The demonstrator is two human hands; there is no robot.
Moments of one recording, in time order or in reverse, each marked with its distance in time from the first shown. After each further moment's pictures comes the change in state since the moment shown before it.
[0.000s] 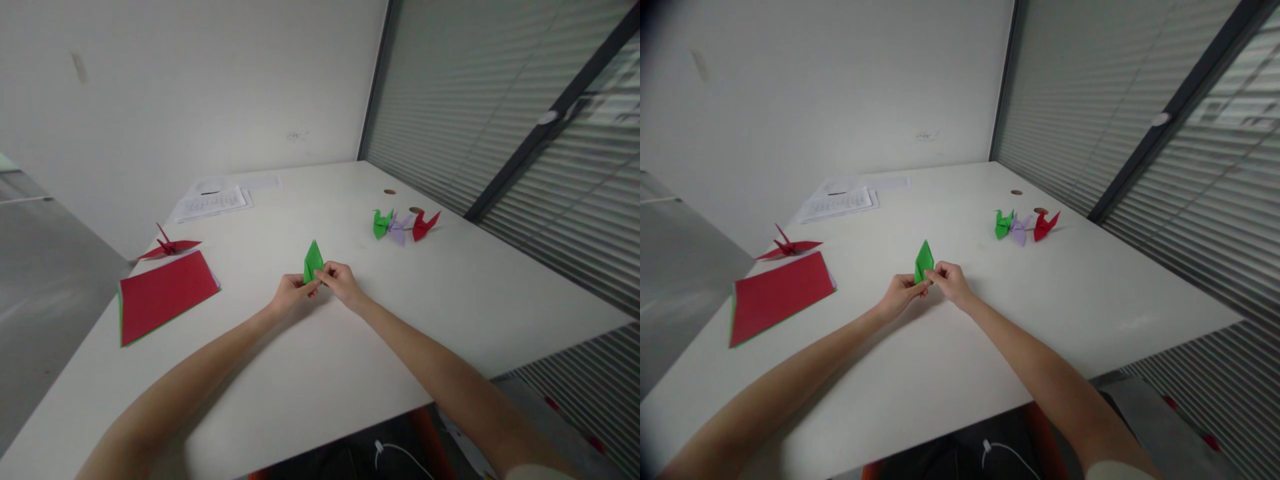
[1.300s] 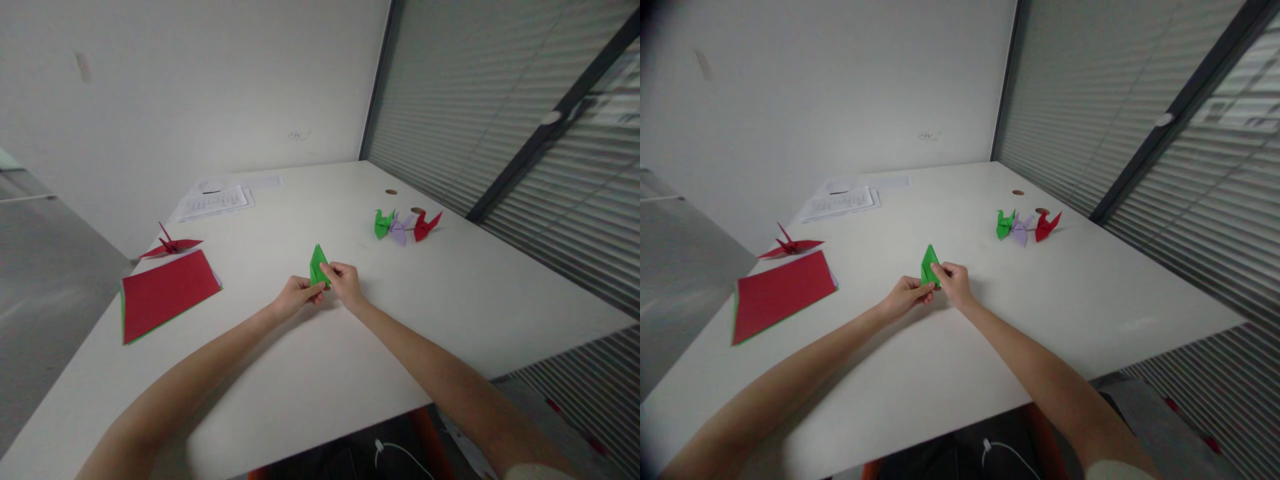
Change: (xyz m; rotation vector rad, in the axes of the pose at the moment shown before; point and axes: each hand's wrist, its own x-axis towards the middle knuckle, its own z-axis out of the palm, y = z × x) left_hand -0.002 0.001 0.006 -0.074 -0.135 -0.138; right_hand -0.007 -0.005 0.004 -0.118 0.189 -0.092
